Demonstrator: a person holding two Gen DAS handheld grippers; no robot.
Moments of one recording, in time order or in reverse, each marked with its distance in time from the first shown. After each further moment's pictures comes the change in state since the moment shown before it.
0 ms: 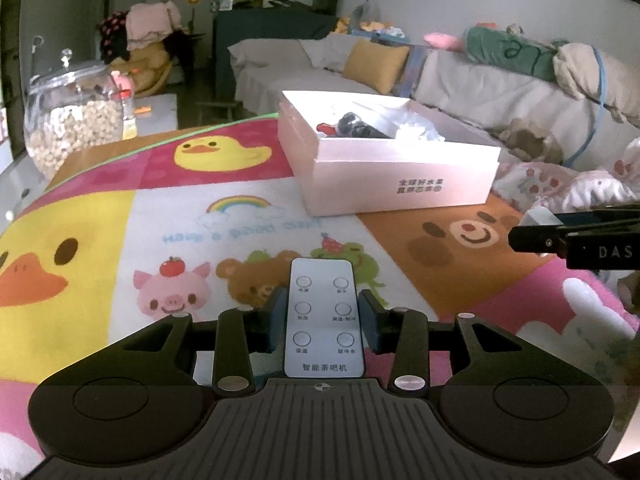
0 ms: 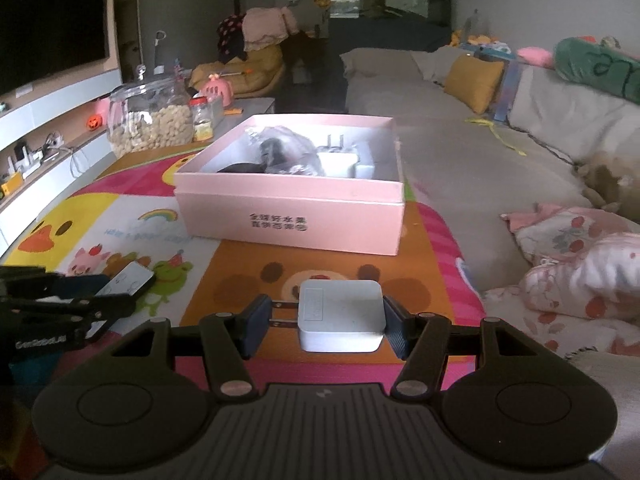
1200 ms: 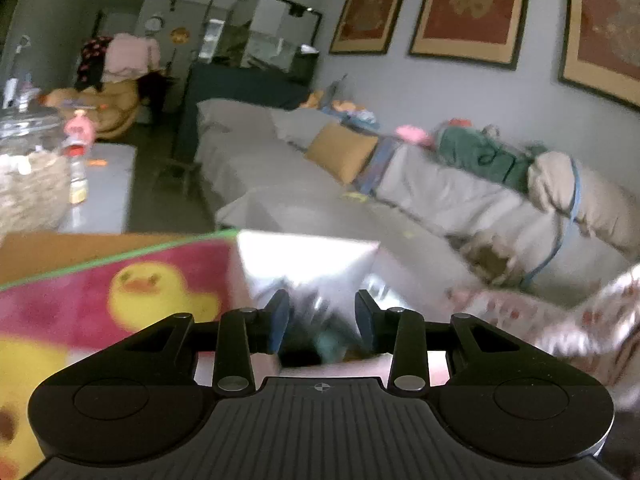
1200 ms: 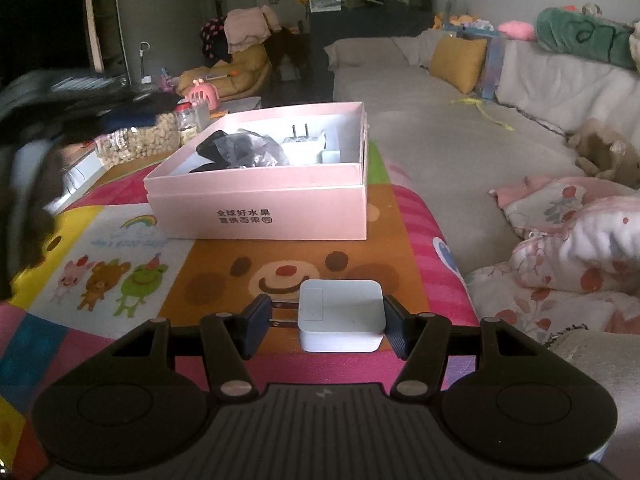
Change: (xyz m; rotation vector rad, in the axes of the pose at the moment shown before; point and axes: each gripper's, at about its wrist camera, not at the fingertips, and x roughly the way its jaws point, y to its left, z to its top) left arm 0.024 0.018 0.108 -0.116 -0.204 -0.152; right arm 0.007 -0.026 -0.006 0.086 0.029 0.013
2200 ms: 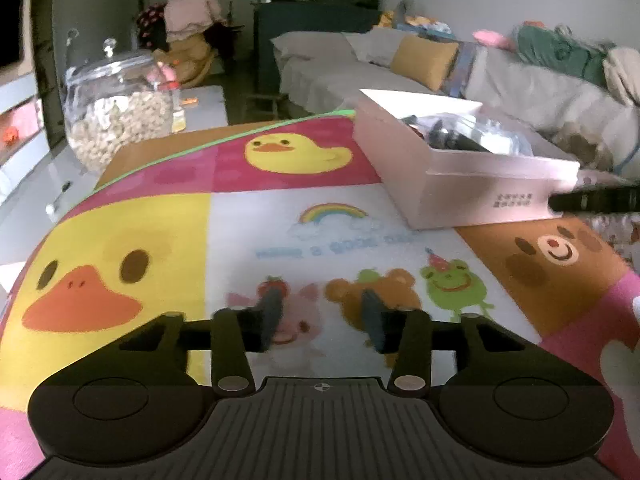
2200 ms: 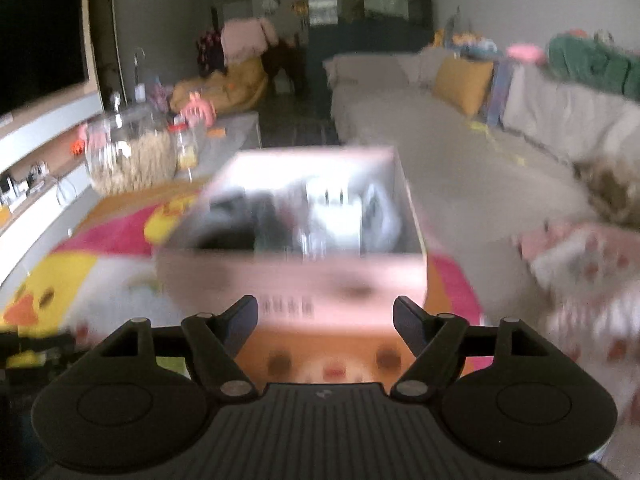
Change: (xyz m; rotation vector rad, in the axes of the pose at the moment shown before) left arm -0.033 0.036 -0.082 0.109 0.225 0.286; right arm 0.038 0.040 0.047 -0.017 -0.026 -0.037
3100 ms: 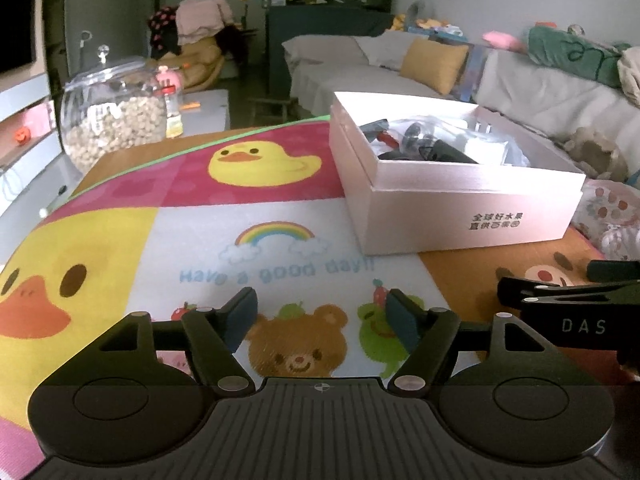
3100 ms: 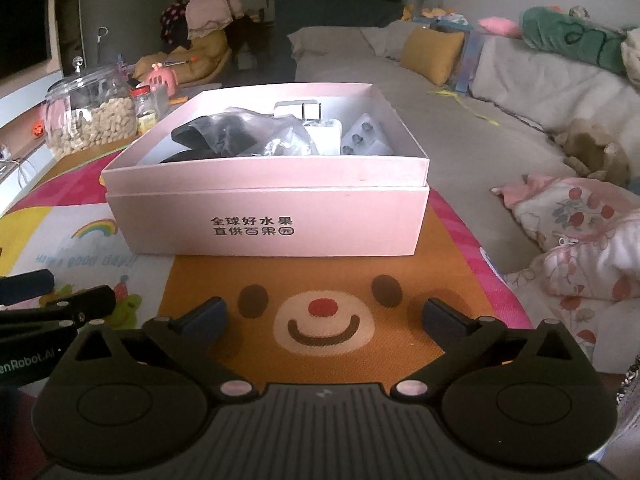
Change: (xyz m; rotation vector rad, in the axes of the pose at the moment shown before) left arm 0.029 -0.050 0.015 -0.036 -0.014 0.054; right arm 0.031 0.011 -0.036 0.022 0.048 -0.125
